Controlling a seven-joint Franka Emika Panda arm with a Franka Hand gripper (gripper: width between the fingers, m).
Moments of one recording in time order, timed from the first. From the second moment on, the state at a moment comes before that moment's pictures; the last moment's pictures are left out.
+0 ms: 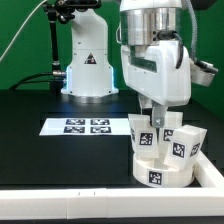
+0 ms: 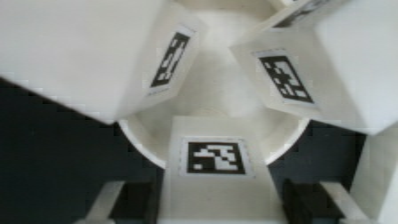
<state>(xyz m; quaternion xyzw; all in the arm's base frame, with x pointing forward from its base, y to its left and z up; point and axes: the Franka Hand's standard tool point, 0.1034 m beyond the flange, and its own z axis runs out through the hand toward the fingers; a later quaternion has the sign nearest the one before) 0.570 0.063 0.088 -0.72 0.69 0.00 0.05</state>
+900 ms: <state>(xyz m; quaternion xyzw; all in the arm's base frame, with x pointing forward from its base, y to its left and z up) 0.574 0.076 0.106 -0.80 0.60 0.00 0.06</state>
